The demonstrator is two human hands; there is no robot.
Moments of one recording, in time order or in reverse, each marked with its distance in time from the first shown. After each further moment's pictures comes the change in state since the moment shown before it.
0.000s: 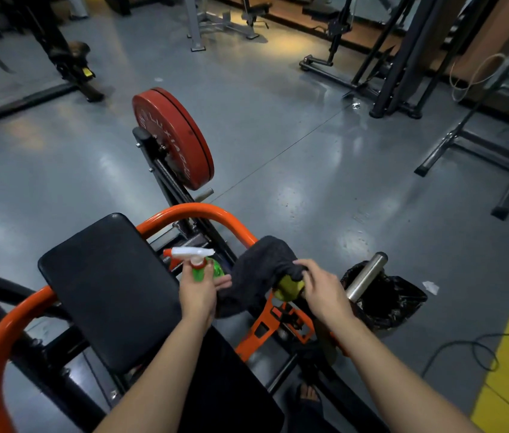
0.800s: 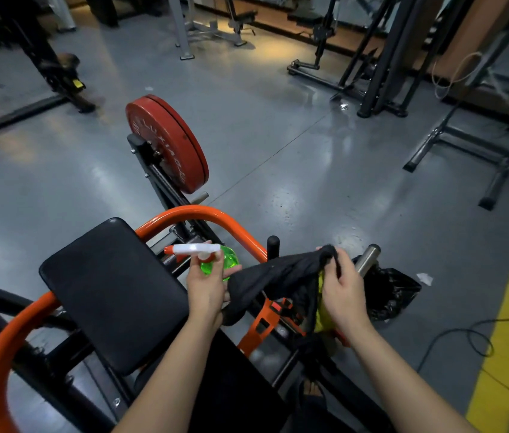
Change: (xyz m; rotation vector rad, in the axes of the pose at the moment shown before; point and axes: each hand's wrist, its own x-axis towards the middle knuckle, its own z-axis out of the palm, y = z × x) left_hand -0.045 0.024 0.004 -0.109 -0.130 -0.017; right_hand -0.054 -0.024 -0.024 0.475 0.410 -0.001
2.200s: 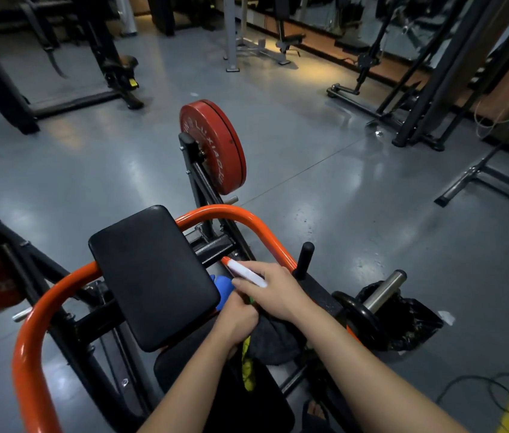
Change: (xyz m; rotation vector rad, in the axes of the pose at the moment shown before) left_hand -0.056 0.007 -0.061 0.577 -0.298 -0.004; right_hand -0.041 -0.095 0.107 -0.135 -0.773 -0.162
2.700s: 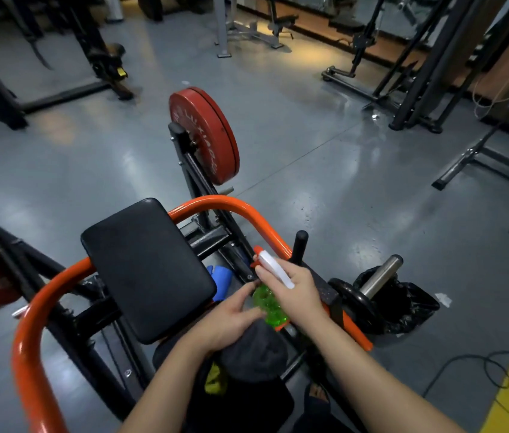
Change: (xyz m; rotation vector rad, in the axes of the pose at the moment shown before) left_hand -0.016 -0.001 -0.020 0.201 -0.320 -0.071; right_hand -0.029 0.039 -0.001 0.485 0.298 0.010
